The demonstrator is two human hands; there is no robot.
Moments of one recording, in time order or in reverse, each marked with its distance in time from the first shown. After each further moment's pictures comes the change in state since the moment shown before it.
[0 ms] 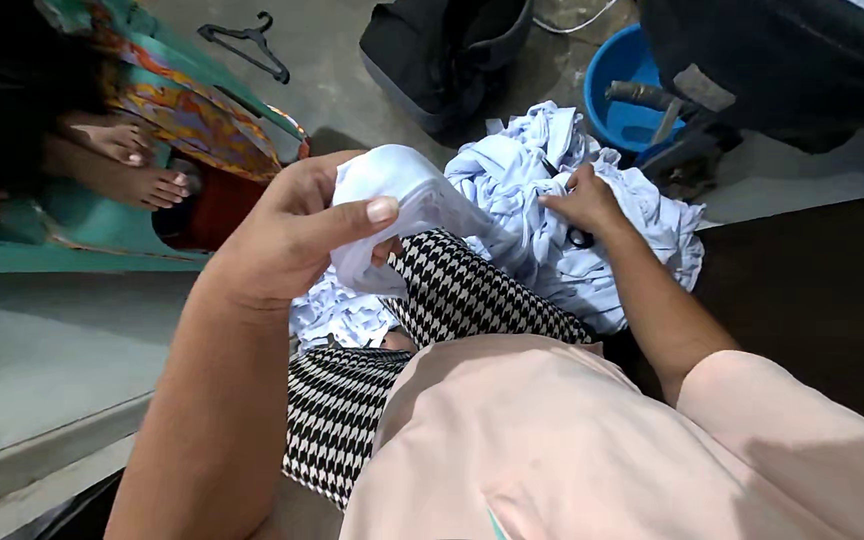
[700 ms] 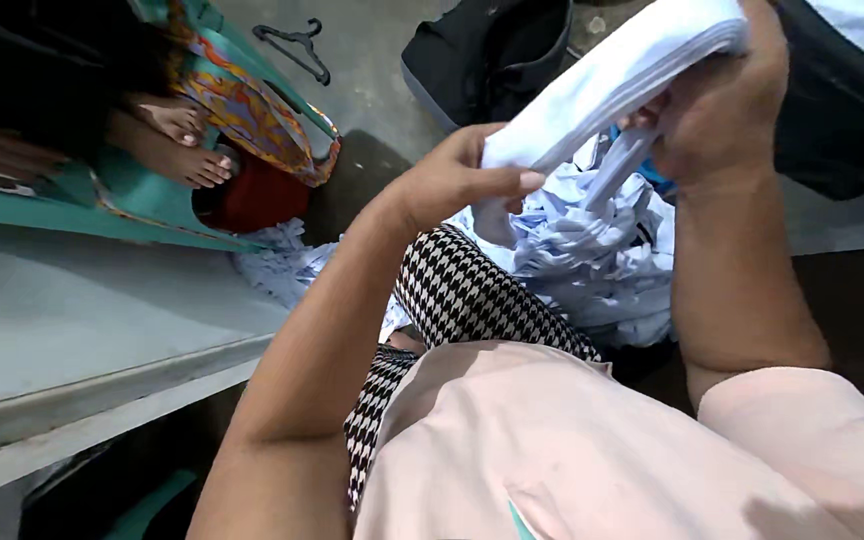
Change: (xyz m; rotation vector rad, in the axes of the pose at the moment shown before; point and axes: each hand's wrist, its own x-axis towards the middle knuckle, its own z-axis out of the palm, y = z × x) left_hand 0.078 -0.029 0.030 -0.008 -0.076 0.051; right_hand -0.049 -0.149 -0.097 0.845 0.084 -0.754
